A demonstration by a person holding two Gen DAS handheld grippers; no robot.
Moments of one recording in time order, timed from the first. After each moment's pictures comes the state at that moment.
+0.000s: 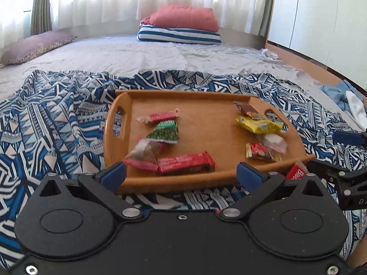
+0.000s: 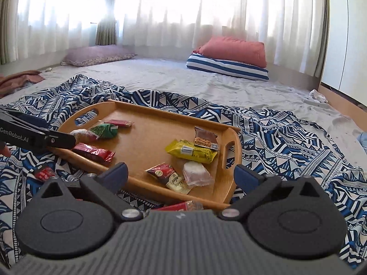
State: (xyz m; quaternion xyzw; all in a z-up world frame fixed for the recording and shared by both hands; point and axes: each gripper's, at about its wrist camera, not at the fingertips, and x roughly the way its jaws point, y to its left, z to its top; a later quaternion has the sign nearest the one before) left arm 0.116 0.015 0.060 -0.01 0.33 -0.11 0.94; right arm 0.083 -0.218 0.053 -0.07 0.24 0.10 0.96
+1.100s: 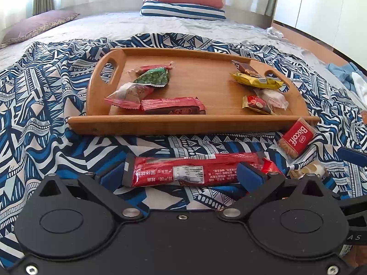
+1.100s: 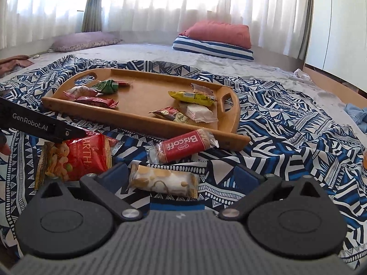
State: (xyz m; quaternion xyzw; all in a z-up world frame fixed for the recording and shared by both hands) left arm 0.096 -0.011 0.006 -0.01 0.38 -0.09 0.92; right arm 0.035 -0.206 -0.005 -0.06 0.27 0.05 0.96
